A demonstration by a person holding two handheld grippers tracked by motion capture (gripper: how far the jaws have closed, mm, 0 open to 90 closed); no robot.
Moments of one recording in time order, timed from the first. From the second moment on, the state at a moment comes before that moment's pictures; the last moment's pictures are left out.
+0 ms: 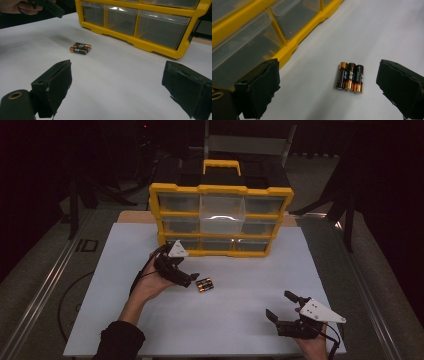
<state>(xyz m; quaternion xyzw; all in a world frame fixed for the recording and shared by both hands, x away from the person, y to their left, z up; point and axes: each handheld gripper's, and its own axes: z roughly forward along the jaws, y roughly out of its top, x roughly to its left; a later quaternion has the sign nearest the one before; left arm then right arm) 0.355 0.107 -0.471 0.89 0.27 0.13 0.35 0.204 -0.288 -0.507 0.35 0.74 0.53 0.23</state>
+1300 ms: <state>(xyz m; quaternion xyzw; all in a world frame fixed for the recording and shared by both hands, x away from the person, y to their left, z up) 0.384 0.066 -0.519 0.95 0.22 0.02 0.24 0.204 -0.288 -0.507 0.35 0.74 0.53 0.23</state>
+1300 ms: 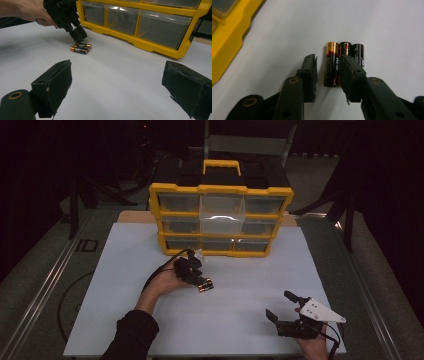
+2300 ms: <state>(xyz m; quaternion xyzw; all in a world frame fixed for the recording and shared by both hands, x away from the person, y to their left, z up) 0.387 0.068 -0.519 0.94 0.22 0.03 0.24 0.204 -0.289 -0.507 0.35 0.74 0.53 0.23</state>
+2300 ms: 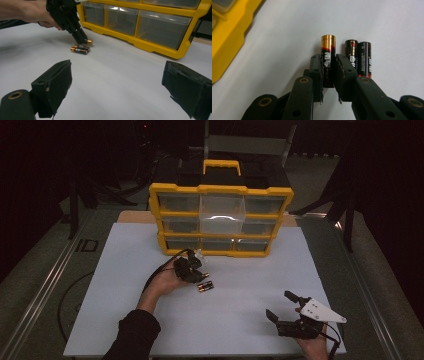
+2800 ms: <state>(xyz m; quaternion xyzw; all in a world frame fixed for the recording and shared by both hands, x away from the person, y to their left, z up) 0.374 0.091 -0.465 0.94 0.21 0.05 0.28 0.204 -0.289 -0.507 0.35 0.74 0.53 0.22</state>
